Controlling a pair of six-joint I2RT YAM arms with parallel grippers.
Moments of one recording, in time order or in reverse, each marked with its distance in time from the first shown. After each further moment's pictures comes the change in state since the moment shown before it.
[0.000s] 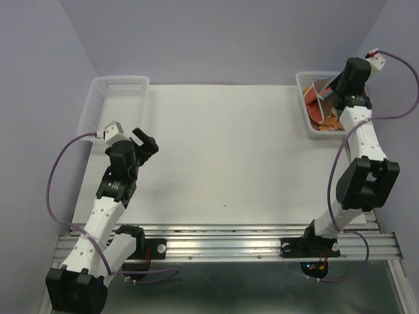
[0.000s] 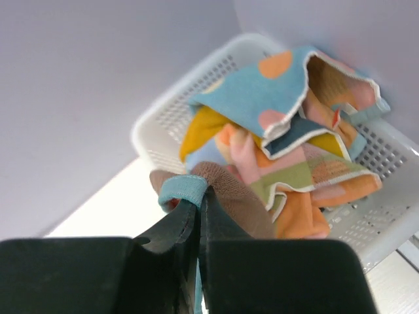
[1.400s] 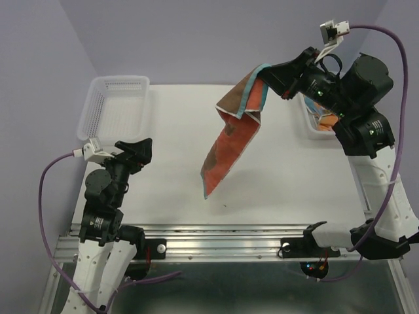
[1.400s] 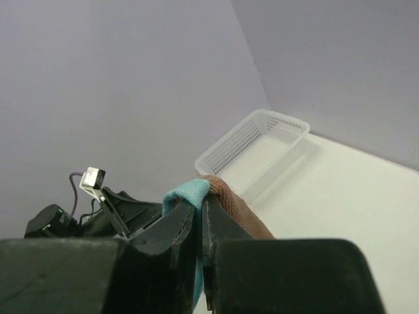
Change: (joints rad) left arm 0.000 -0.394 0.024 -0.070 0.192 -0.132; right arm 0.602 -0.433 0.303 -0.188 -0.805 0.025
